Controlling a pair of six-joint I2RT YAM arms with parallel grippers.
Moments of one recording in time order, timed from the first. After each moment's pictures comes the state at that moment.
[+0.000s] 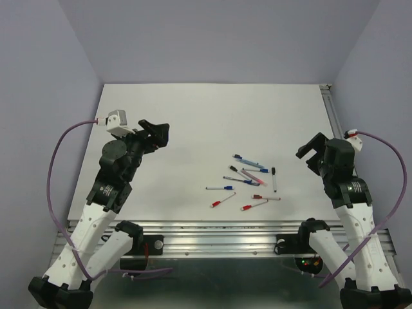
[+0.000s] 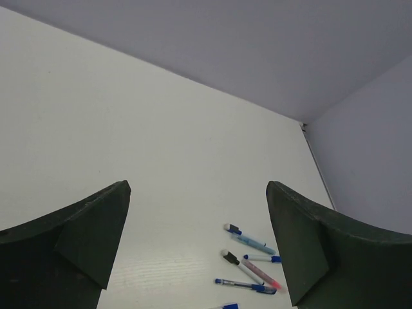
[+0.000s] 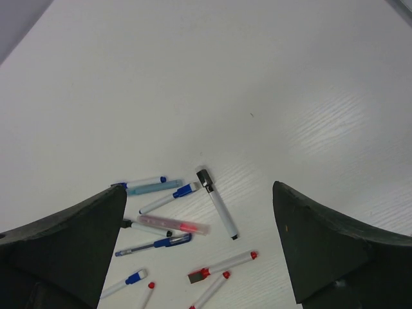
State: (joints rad) left arm -0.37 0.69 0.76 -0.10 -0.13 -0.59; right arm 0.07 0.69 0.84 -0.71 0.31 0.69
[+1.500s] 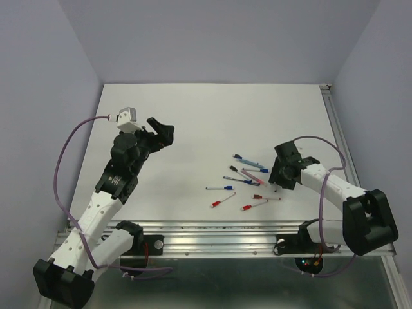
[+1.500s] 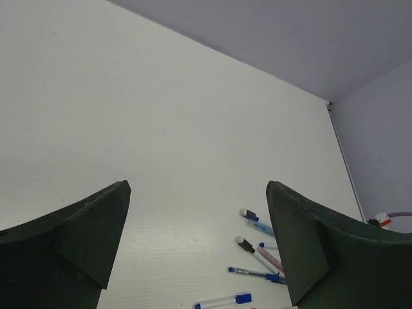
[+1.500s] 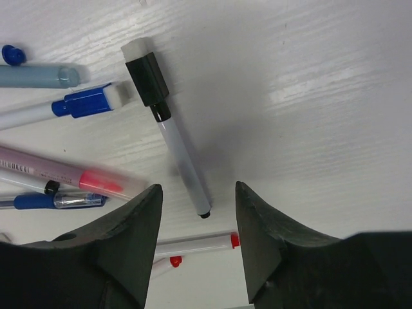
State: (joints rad) left arm -0.37 0.81 0.75 -0.10 -0.13 -0.61; right arm 0.33 1.26 0.66 -0.57 0.20 0.66
